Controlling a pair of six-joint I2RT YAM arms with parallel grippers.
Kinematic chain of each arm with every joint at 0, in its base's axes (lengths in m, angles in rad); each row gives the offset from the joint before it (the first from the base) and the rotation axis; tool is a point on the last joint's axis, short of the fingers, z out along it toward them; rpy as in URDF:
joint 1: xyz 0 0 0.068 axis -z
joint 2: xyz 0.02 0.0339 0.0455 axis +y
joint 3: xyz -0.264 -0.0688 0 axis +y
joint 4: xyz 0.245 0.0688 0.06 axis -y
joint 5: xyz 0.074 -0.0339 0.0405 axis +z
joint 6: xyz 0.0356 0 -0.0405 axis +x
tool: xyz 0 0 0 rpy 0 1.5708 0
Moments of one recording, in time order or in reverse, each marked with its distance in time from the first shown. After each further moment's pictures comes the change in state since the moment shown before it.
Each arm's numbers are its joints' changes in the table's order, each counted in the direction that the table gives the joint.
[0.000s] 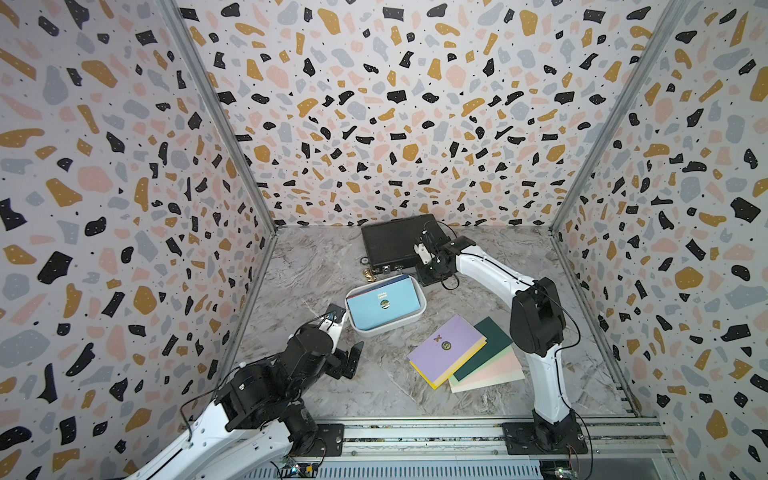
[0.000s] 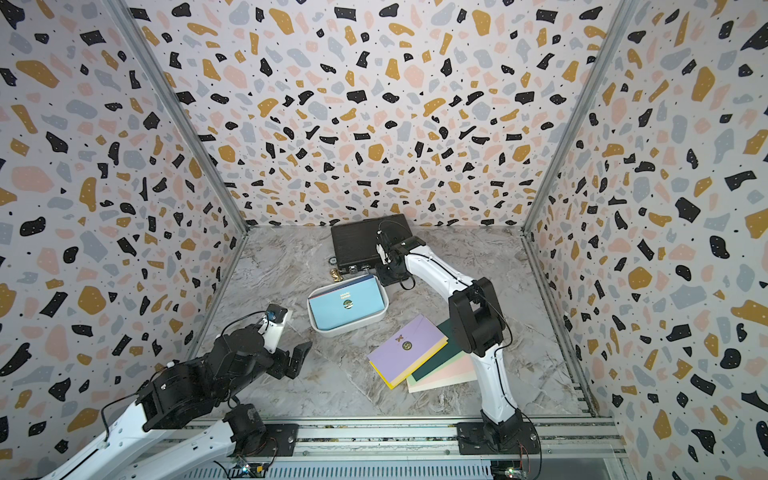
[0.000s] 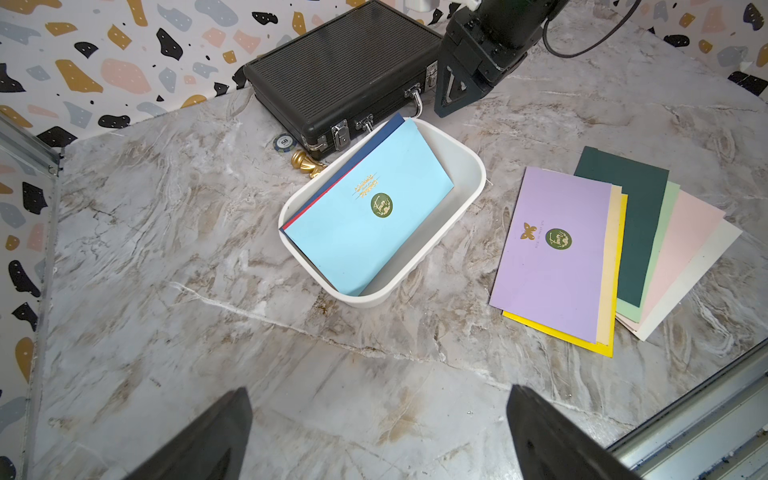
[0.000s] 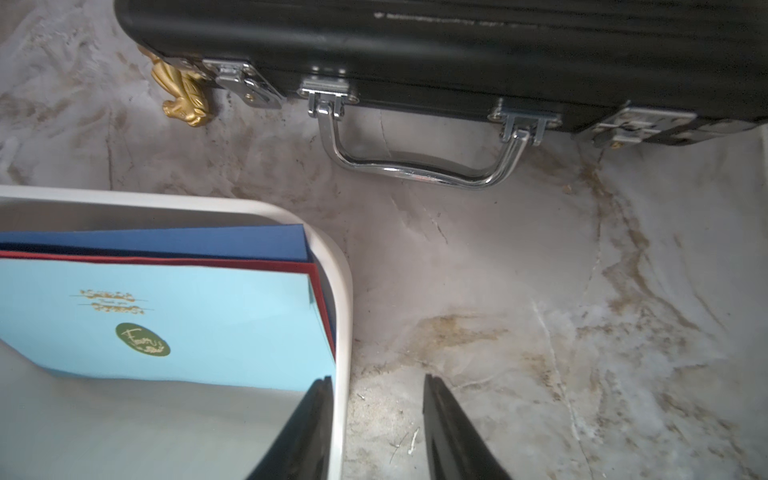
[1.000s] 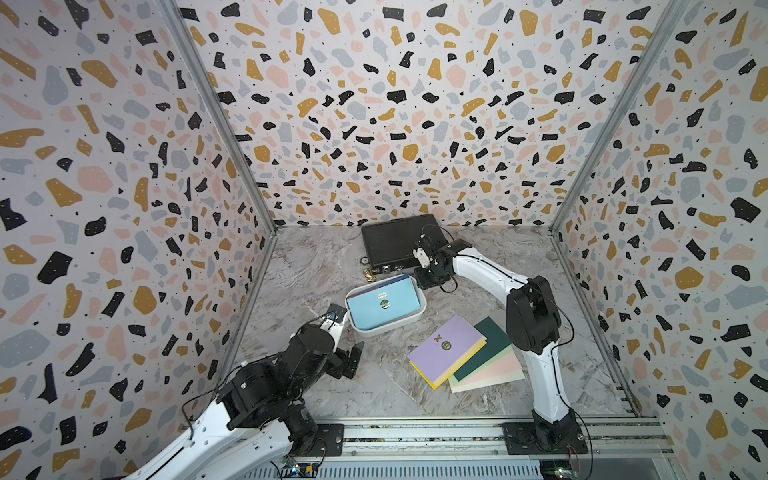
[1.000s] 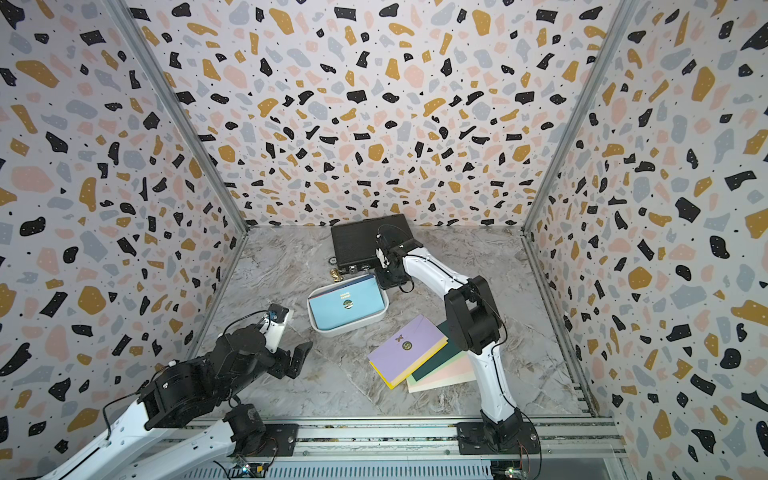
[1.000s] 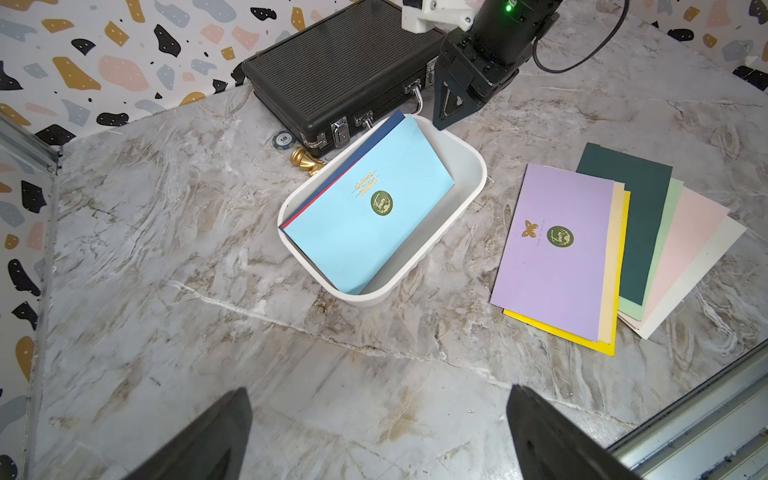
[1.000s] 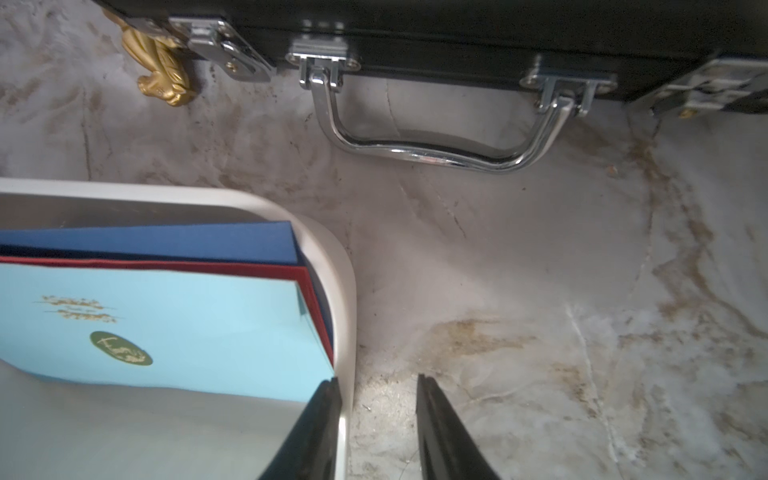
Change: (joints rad) left arm 0.000 0.012 0.000 0.000 -0.001 0.000; right arm -0.001 0.031 0.007 0.008 0.028 0.014
